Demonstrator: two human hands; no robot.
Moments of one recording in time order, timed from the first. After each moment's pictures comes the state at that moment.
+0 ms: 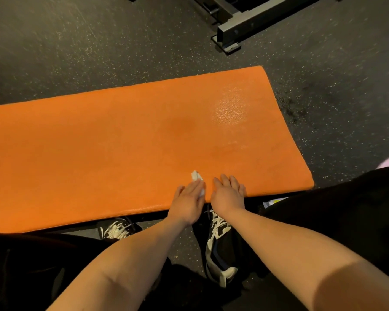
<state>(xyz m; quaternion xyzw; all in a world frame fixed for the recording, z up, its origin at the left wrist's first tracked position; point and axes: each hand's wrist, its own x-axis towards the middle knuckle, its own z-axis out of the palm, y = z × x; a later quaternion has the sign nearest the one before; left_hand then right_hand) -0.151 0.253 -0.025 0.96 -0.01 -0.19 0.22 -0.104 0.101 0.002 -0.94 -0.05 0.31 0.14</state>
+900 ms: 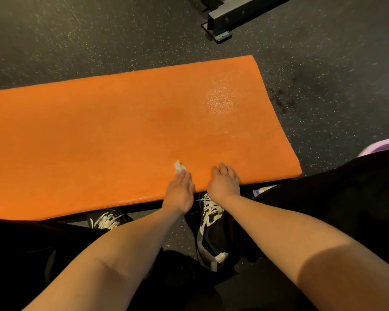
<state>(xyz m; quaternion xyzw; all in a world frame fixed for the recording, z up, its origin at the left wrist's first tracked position) -0.152 0.242 -0.028 0.94 0.06 -0.22 0.26 -0.101 0.088 0.007 -0.94 -0.03 0.30 0.14</state>
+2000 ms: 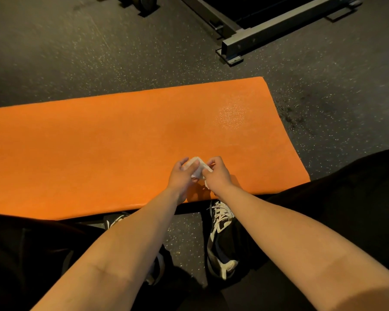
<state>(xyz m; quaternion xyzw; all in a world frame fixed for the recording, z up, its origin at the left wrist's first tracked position) -0.109 0.261 0.042 0.56 0.34 -0.10 0.75 -0.082 0.142 0.046 -0.81 0.09 0.24 0.53</state>
